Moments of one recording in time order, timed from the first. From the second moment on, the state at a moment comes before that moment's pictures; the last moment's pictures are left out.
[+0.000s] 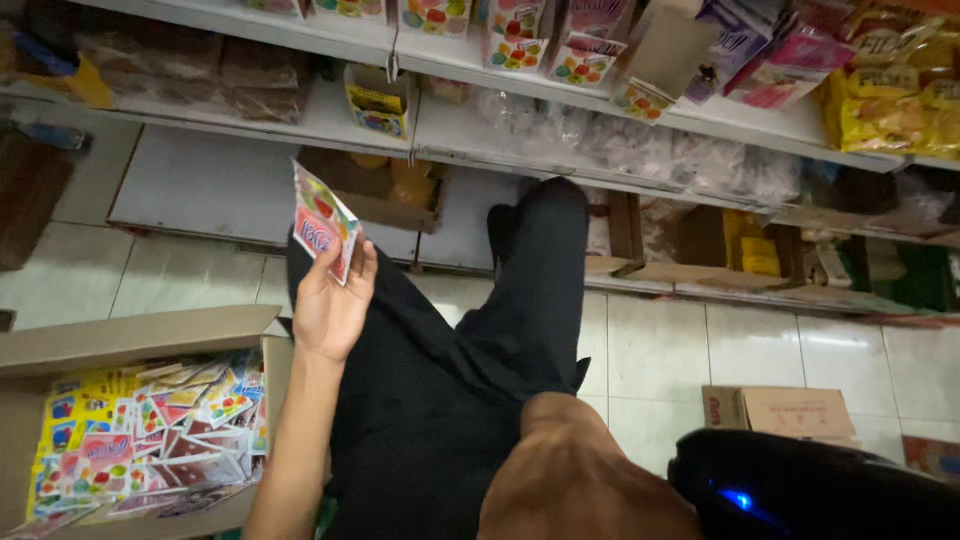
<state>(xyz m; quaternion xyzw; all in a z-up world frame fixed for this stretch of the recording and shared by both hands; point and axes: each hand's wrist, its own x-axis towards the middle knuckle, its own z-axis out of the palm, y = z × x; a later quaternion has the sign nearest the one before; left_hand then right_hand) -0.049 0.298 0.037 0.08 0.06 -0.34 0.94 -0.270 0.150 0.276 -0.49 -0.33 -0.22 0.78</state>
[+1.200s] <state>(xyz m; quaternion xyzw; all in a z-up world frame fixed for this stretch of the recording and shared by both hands) -0.002 0.165 0.046 0.34 0.03 -0.37 0.86 -0.096 -0.006 0.143 -0.85 0.24 -0.10 0.46</state>
